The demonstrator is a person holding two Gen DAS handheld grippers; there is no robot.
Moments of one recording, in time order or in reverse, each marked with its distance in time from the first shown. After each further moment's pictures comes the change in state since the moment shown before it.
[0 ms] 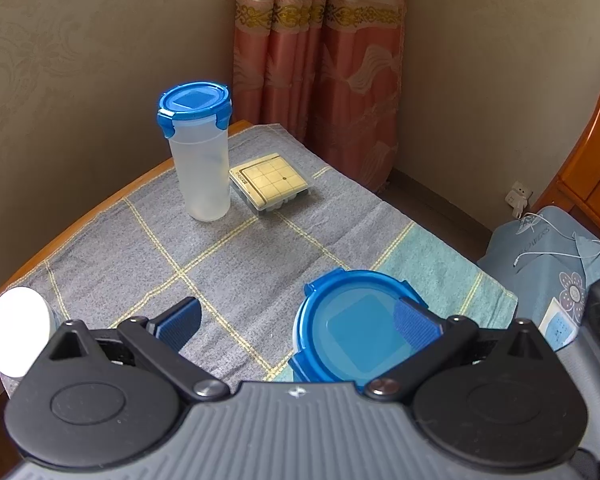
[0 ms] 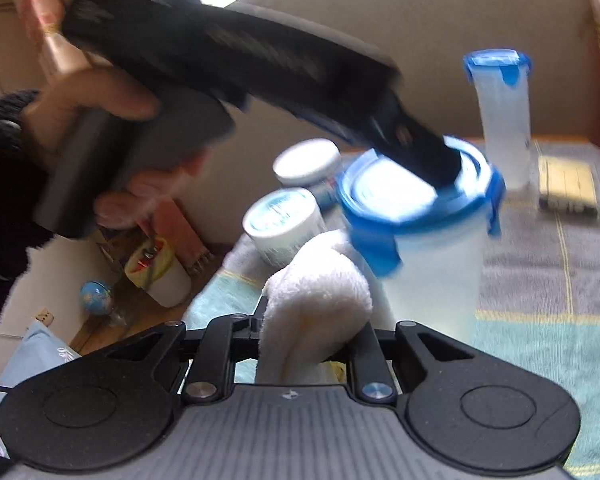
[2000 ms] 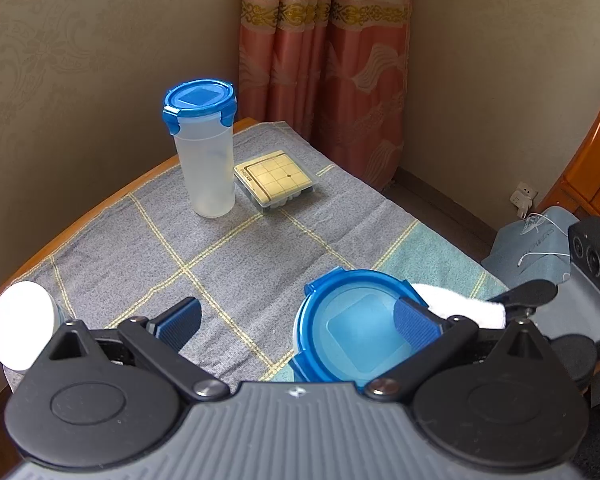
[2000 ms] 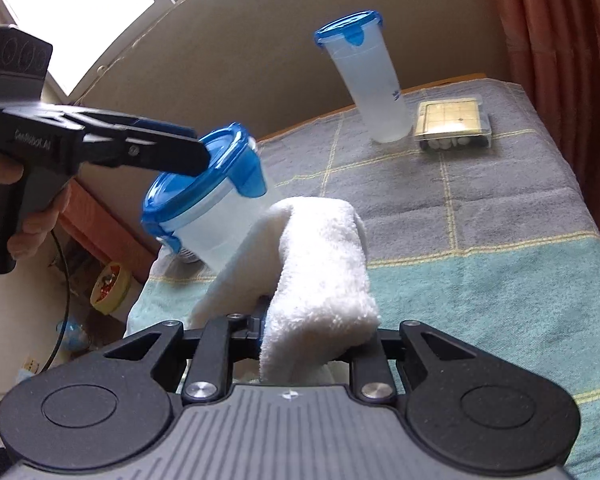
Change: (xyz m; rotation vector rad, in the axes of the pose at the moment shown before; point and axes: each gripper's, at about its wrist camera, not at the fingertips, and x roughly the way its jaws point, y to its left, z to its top) left arm -0.001 -0.002 -0.003 -0.015 0.007 0.017; right arm -0.039 -0.084 -0.022 0.229 0.045 -0.117
